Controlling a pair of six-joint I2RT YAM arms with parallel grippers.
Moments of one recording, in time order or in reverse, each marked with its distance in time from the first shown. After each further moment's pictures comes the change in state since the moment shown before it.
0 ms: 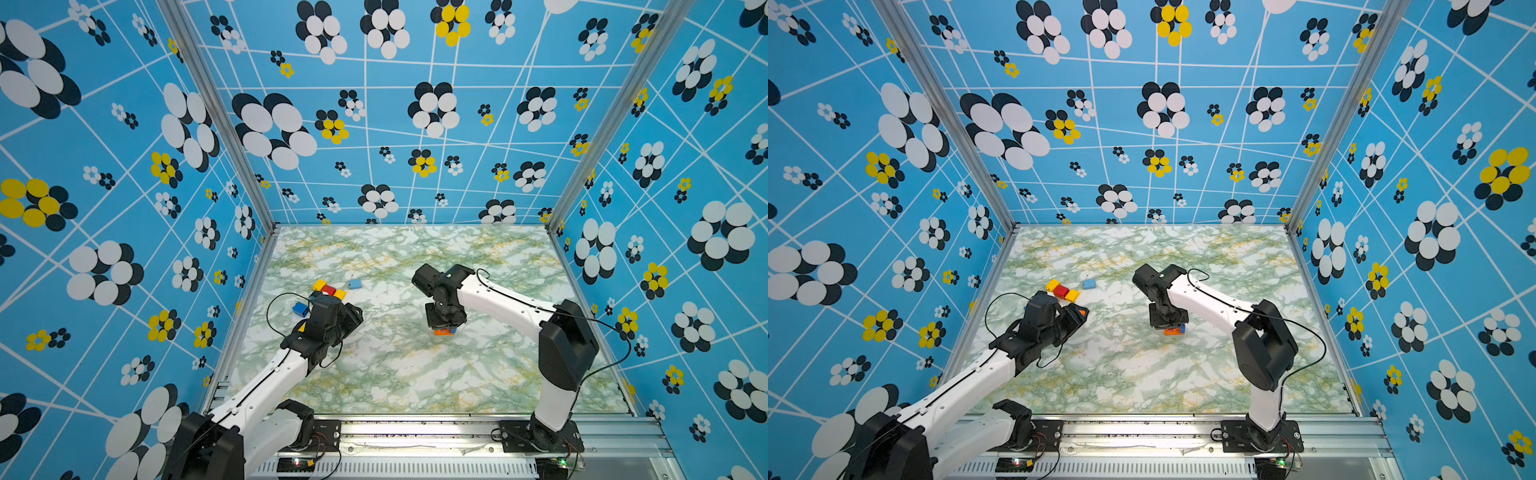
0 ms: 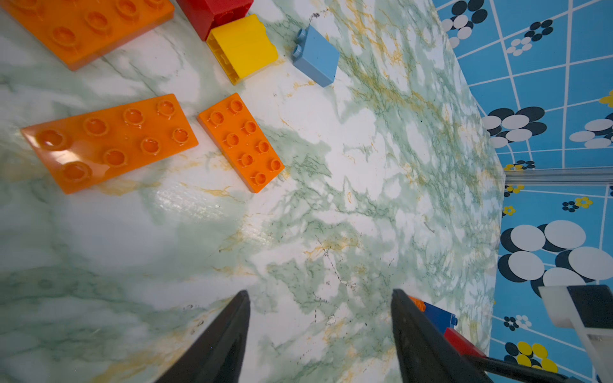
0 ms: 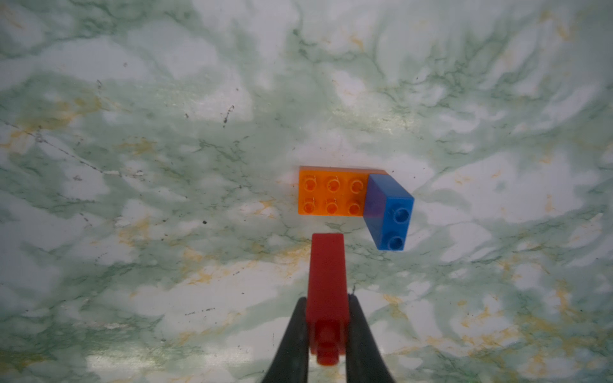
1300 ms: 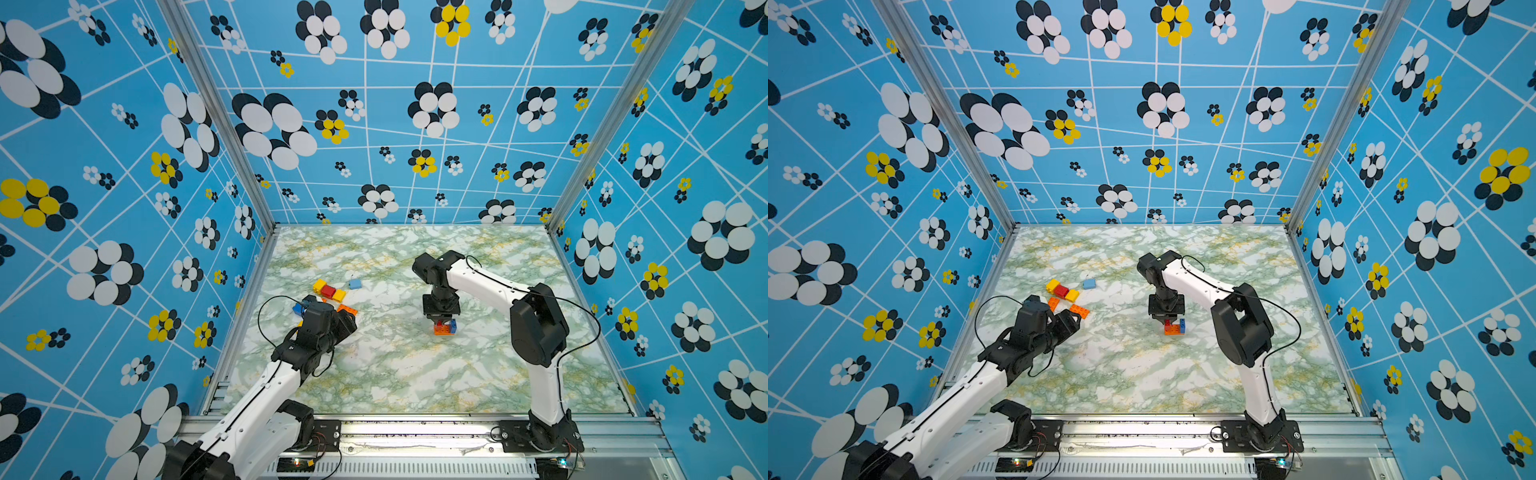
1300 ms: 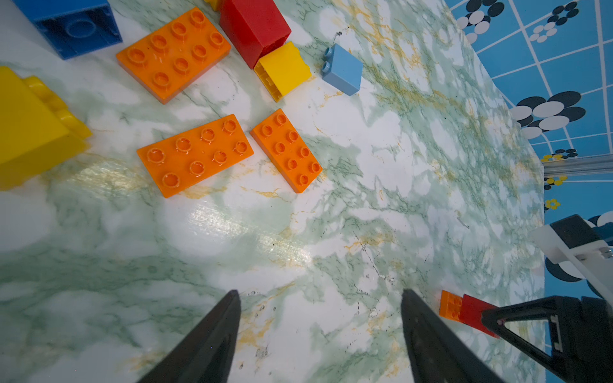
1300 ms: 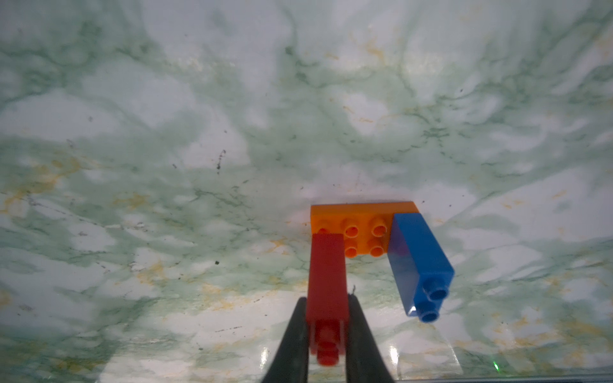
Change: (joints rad) left arm 0.027 -0.122 -0.032 -0.113 -0.056 0.126; right arm -0.106 0.198 0.179 -0.085 -0.153 0.000
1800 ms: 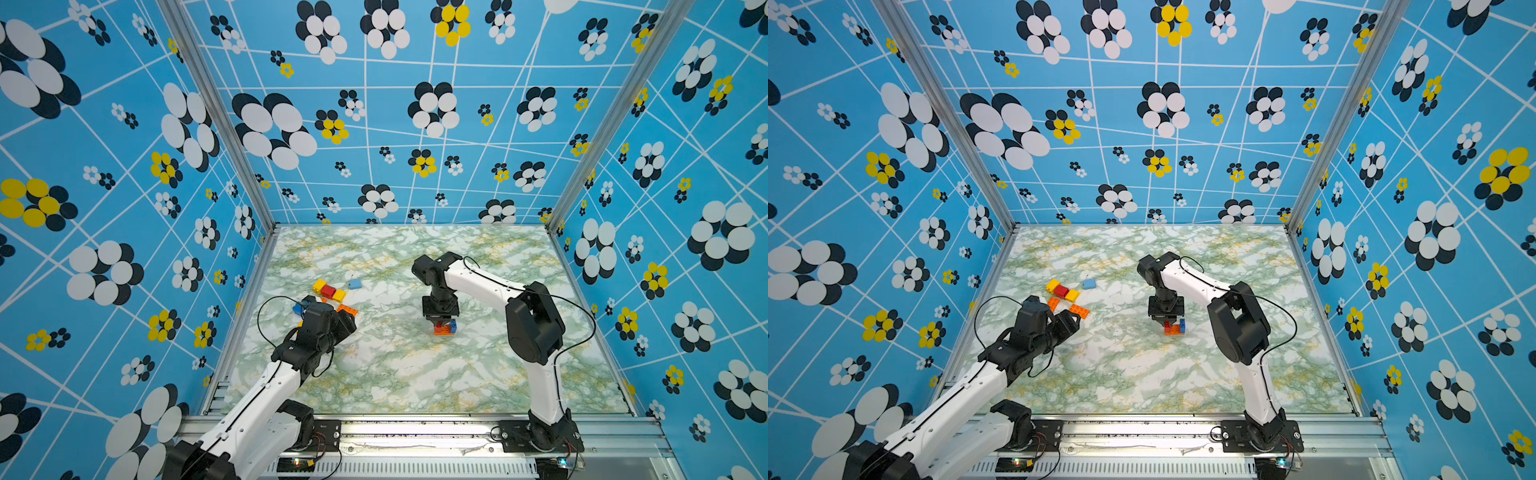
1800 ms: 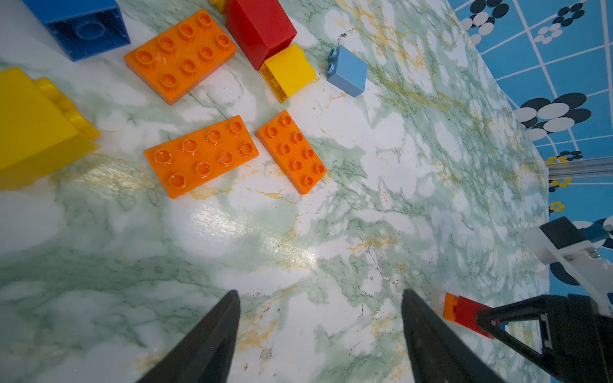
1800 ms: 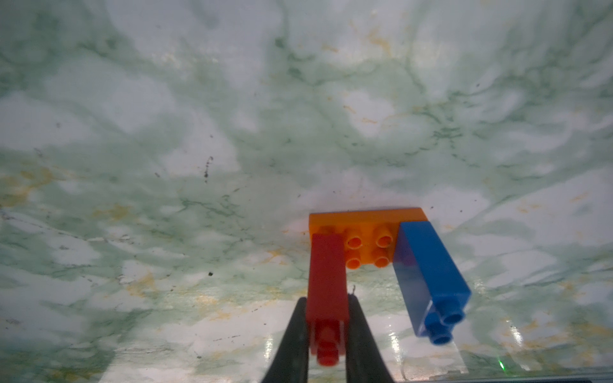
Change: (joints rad) left arm 0.005 0.000 -0.007 0.000 -0.006 0.003; right arm -0.001 0.031 -0.002 0.002 -0.010 0.008
